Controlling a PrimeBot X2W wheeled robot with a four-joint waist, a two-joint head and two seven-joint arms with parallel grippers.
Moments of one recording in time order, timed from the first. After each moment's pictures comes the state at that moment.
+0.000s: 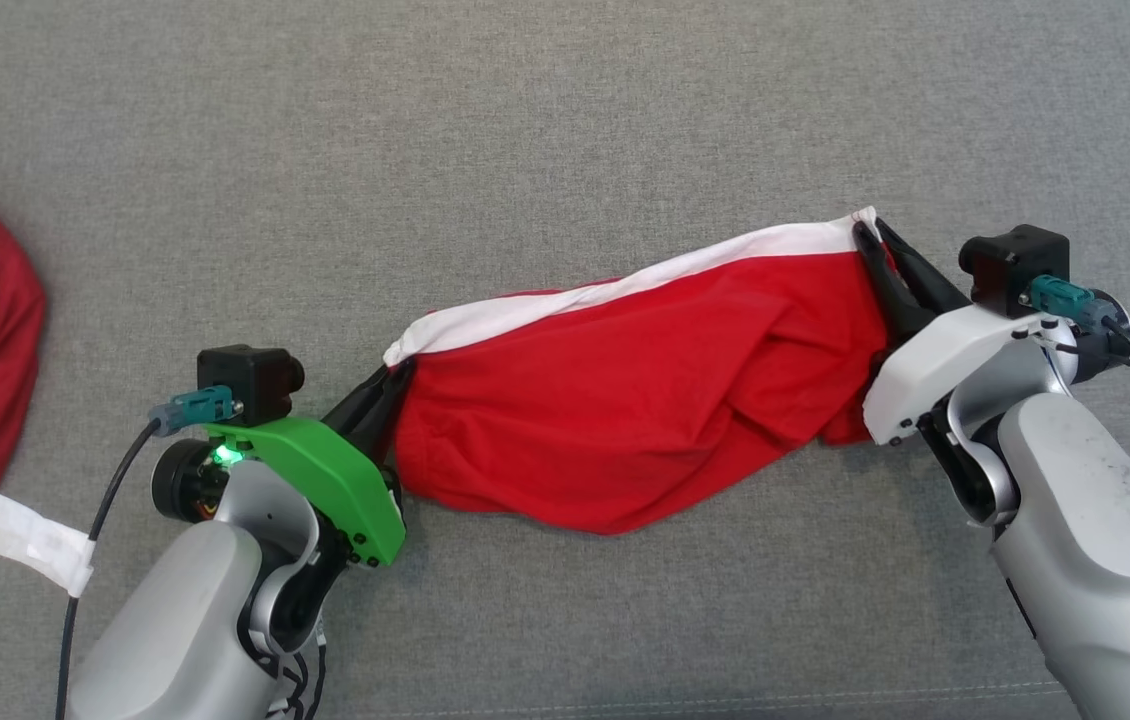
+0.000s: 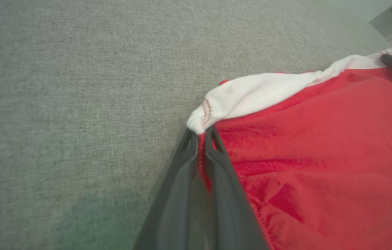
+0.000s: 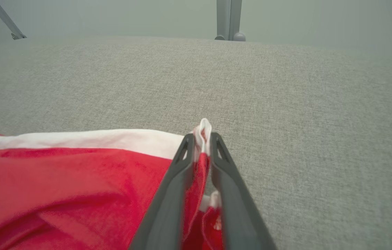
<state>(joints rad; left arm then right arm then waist) -0.44 0.31 -0.54 0.28 -0.79 -0.04 0.13 -0.55 -0.25 0.27 0.42 0.33 0.13 -0.03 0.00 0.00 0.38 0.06</state>
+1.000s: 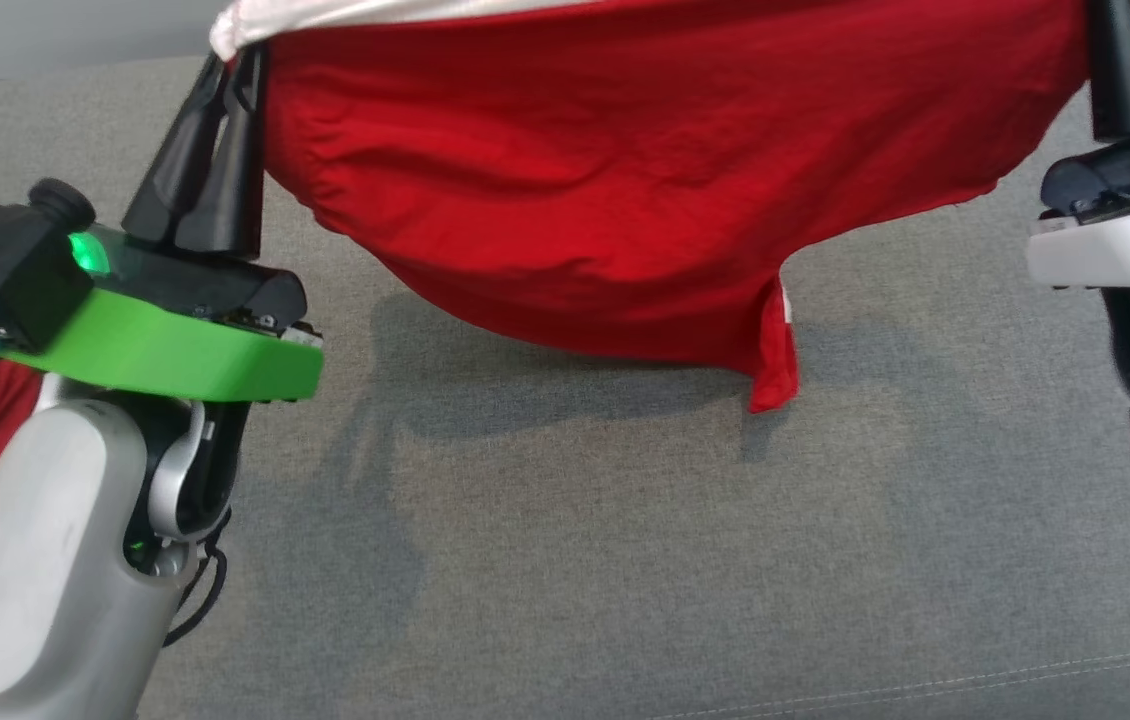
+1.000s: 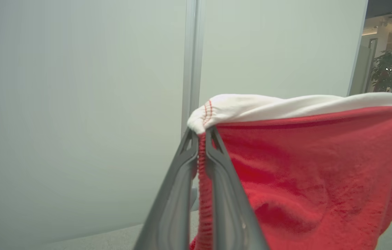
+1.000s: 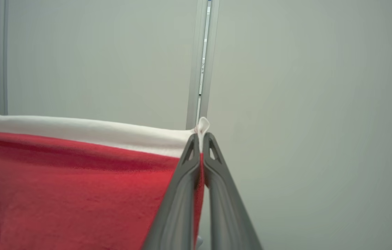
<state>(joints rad) -0.56 0.39 -0.41 -0.11 -0.63 0.10 -0.09 -0.58 -0.29 0.08 -0.11 0.27 0.13 -0.07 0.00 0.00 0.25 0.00</state>
